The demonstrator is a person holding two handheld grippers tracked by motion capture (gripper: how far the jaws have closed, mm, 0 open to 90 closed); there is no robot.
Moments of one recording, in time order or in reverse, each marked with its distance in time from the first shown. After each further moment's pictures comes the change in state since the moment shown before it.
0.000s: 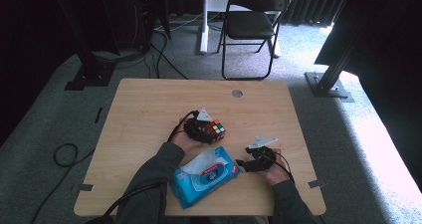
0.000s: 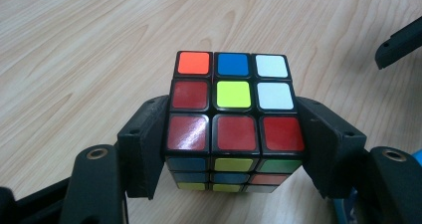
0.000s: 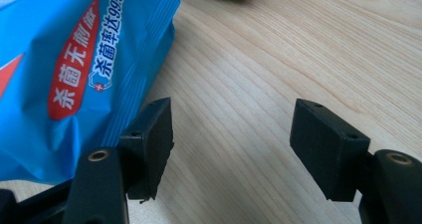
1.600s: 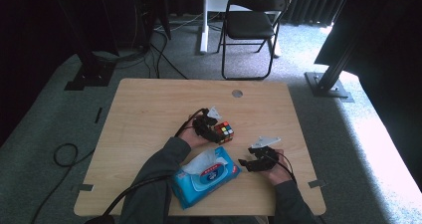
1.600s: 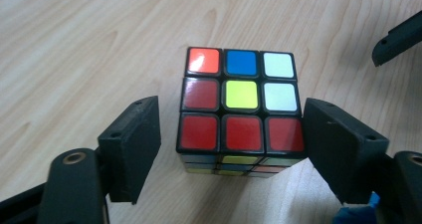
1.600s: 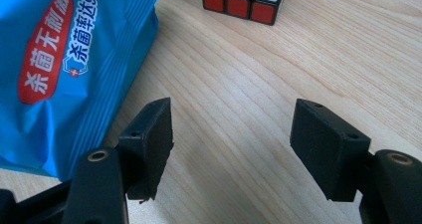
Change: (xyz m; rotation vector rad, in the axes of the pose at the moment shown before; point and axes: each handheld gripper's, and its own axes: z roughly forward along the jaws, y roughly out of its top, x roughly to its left) left arm 0.001 0.019 0.022 0.055 -0.061 0.038; right arm -0.006 -0.006 -0.002 0.005 -0.016 0.031
